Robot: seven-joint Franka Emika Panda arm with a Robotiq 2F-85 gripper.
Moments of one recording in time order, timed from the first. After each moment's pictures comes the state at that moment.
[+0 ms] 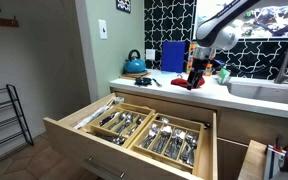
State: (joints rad) arm 0.00 -0.28 -0.36 -2.48 0.11 2.31 -0.55
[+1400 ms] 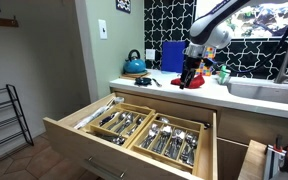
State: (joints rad) arm 0.00 -0.27 -0.28 -2.46 0.17 2.31 -0.54
